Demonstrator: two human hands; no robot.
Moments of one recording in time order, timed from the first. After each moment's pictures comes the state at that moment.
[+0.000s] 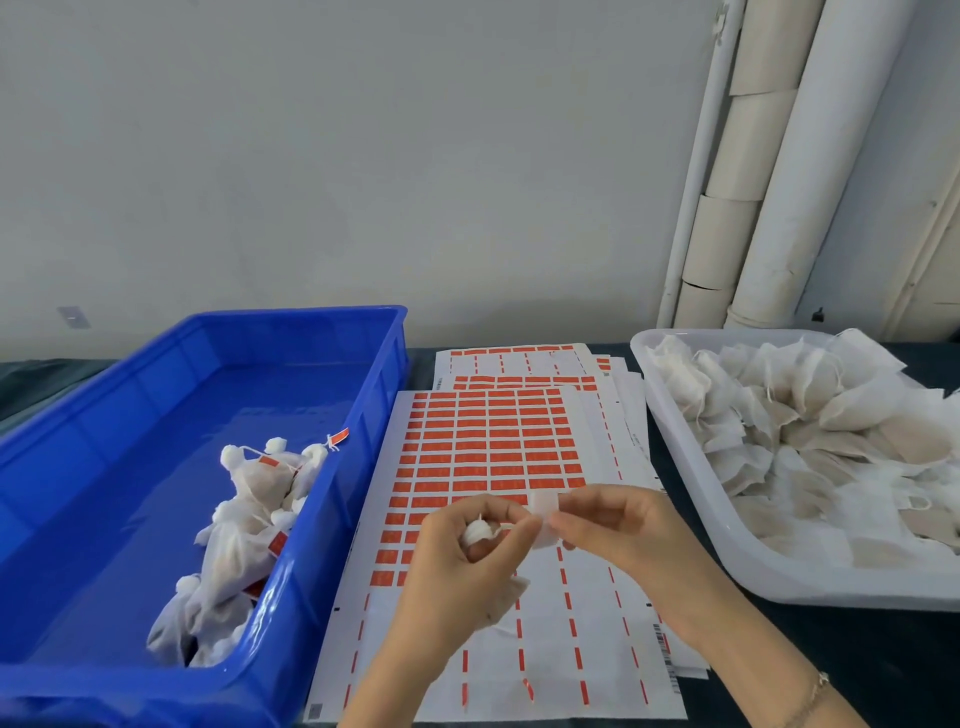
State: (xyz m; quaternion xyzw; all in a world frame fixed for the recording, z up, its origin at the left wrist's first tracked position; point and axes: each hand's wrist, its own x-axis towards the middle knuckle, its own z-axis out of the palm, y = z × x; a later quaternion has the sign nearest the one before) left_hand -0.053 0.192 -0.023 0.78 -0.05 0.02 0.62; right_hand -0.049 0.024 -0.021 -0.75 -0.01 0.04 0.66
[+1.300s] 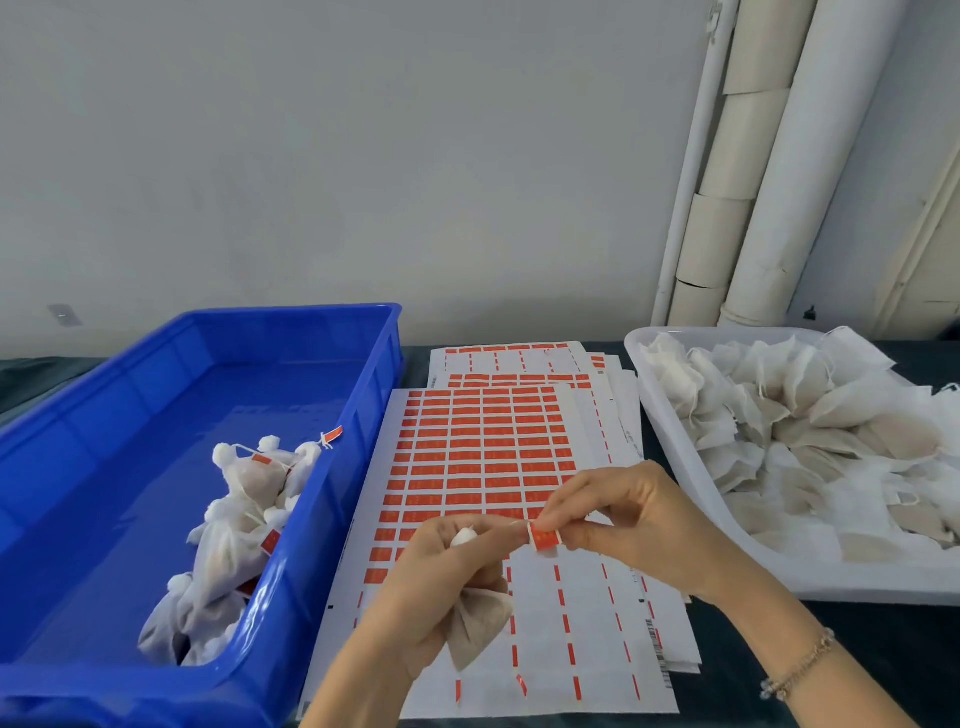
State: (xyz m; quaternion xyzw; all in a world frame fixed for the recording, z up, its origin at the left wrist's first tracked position) left_hand -0.050 0.205 -0.019 0.69 0.02 -0.20 0.70; right_hand -0.041 0.008 -0.008 -0.78 -0.24 0.02 0.57
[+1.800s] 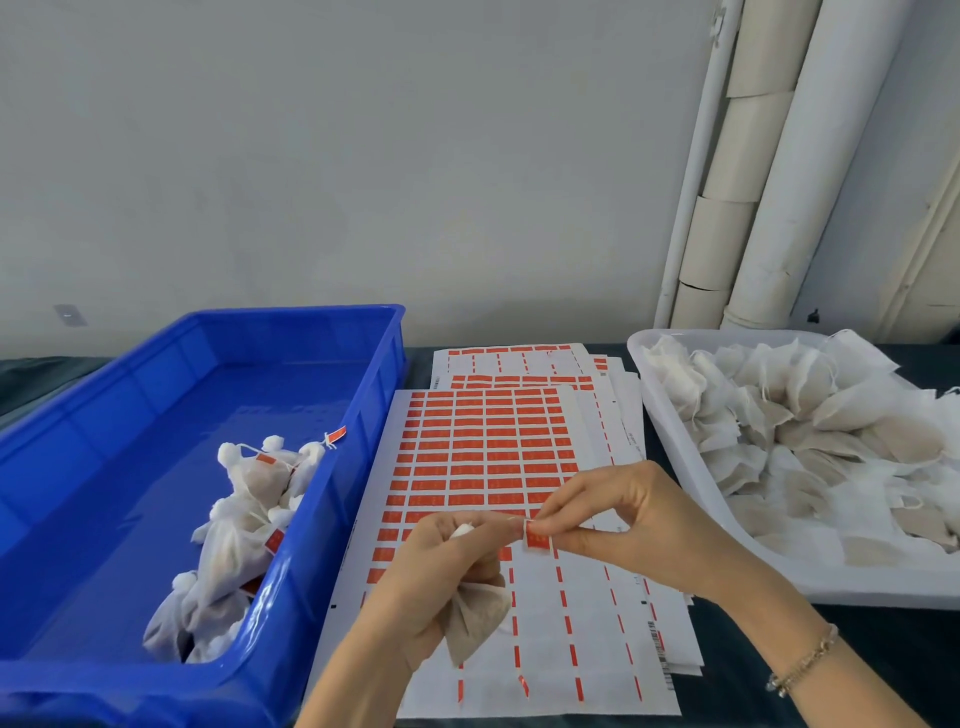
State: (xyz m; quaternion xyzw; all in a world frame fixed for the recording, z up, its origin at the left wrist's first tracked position) left_hand -0.046 0.209 -0.018 0.70 0.02 -0.20 0.68; right_hand -0.037 0.006 -0.009 -0.82 -0.26 0.00 0.51
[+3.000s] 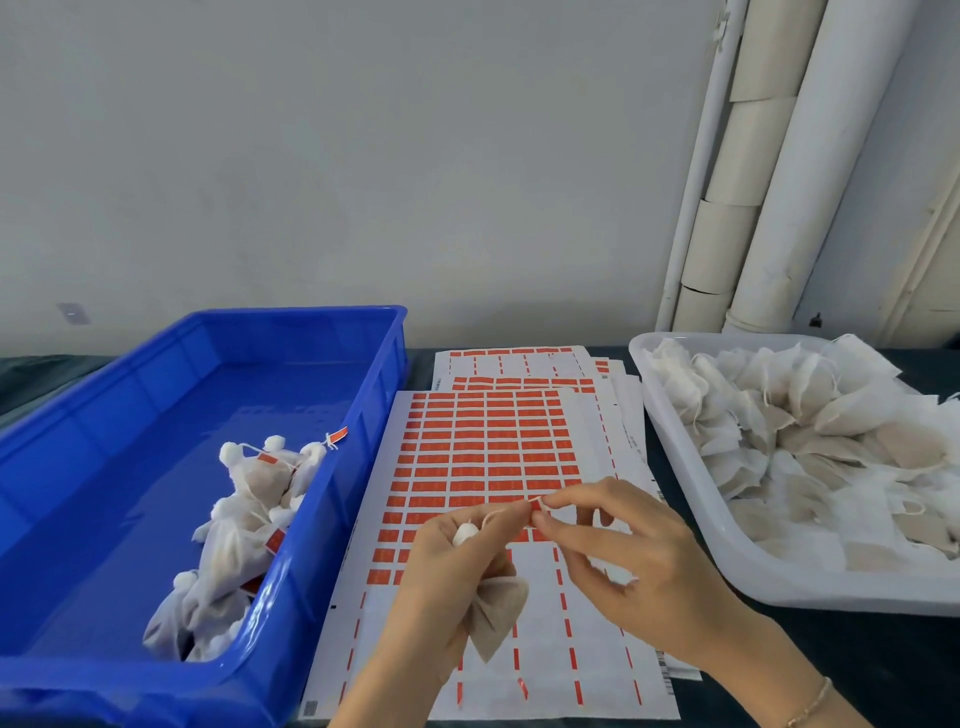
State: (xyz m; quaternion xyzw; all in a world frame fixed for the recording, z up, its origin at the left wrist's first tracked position) left_hand -0.051 0.189 -0.022 0.67 0.08 -0.11 0.73; right_hand -0.055 0.013 -0.033 -0.84 -0.34 -0.33 0.25
